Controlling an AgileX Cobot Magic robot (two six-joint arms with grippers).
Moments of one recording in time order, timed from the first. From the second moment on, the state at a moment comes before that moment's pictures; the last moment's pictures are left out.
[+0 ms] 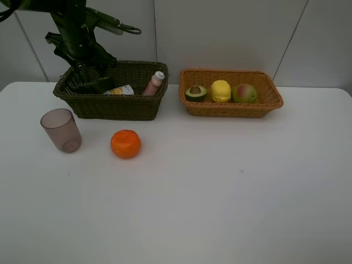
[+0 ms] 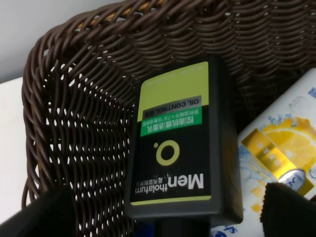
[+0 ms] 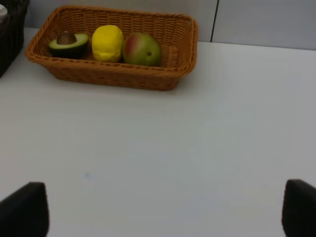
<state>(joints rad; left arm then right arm) -0.27 2.17 -1.74 0.32 0.80 -0.23 0.05 0.00 -0.52 0.01 1.04 -0.12</state>
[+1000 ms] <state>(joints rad) -0.33 1.99 -1.74 0.00 1.14 -0.03 0.05 0.00 -0.52 0.02 1.04 -0.12</state>
